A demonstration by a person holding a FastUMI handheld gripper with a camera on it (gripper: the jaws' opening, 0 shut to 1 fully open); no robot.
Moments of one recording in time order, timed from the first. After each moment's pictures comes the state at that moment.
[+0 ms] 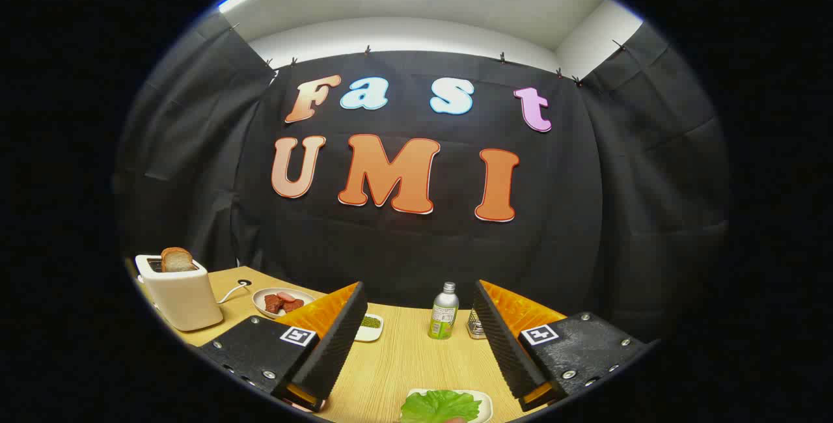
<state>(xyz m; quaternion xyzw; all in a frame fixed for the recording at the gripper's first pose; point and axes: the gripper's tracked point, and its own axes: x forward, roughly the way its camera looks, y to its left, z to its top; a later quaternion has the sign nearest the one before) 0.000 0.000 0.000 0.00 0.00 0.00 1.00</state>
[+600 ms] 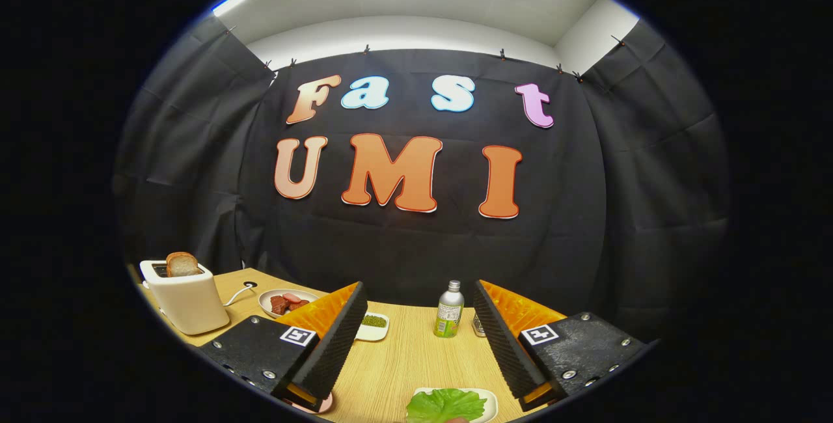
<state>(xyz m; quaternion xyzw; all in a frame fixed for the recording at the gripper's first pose) -0.001 0.005 0.002 0.01 0.01 0.01 1.00</state>
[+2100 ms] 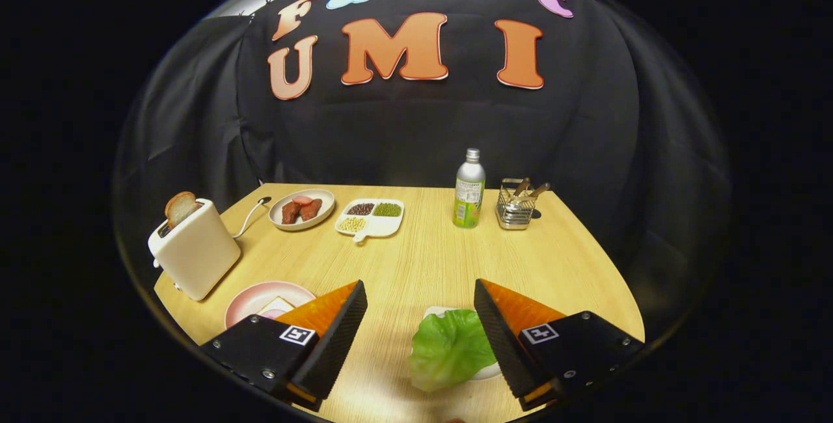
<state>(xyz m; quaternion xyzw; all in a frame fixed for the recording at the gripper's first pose) -0.017 0.001 -0.144 0.04 0.32 0.07 0.94</state>
